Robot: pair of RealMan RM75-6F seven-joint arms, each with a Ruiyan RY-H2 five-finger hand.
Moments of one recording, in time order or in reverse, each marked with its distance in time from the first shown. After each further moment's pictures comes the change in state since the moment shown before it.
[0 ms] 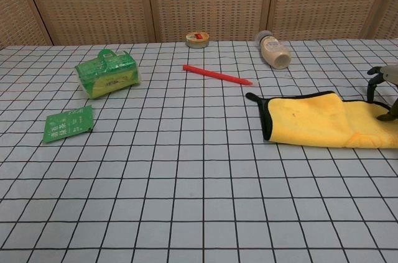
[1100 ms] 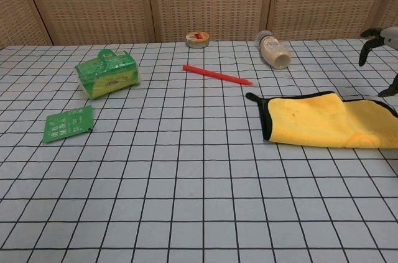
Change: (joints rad) left arm 0.009 0.014 0.009 -0.010 0.038 0.017 -0.022; right arm -0.036 0.190 0.015 -0.354 -0.081 0.204 -0.071
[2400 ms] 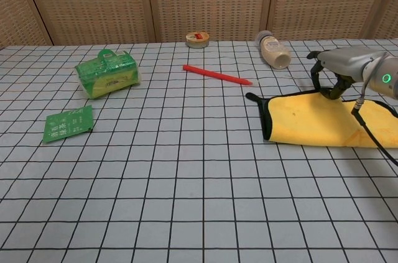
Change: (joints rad) left arm -0.009 -0.011 -0.012 0.011 -0.044 -0.022 0.021; right arm 0.151 -0.252 0.033 0.271 0.009 -0.151 -0.067
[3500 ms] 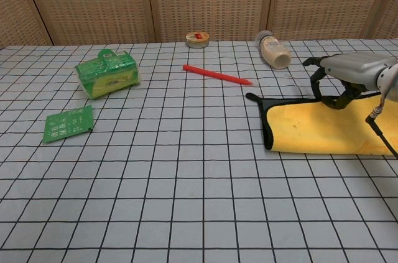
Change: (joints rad) left arm 0.011 0.009 0.007 -0.007 0.029 0.017 -0.016; right arm -0.082 0.114 -0.034 -0.199 -0.156 0.037 0.085
